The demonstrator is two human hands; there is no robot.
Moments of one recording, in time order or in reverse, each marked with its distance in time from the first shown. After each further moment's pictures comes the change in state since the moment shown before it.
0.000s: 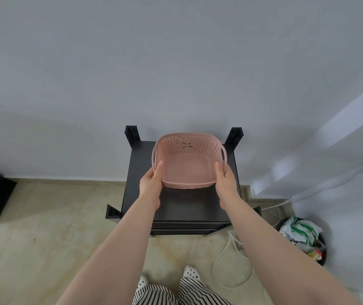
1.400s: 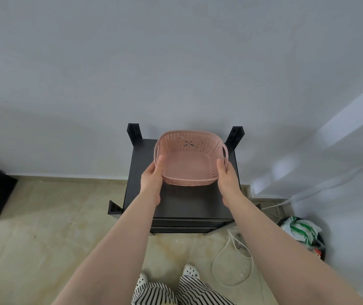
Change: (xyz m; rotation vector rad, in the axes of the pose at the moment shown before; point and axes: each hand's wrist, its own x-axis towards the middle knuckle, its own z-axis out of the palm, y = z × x) left_hand -0.020 0.016 -0.001 0.005 -0.011 0.036; right_hand 0.000 -0.004 -0.004 -0.035 -0.034 -0.027
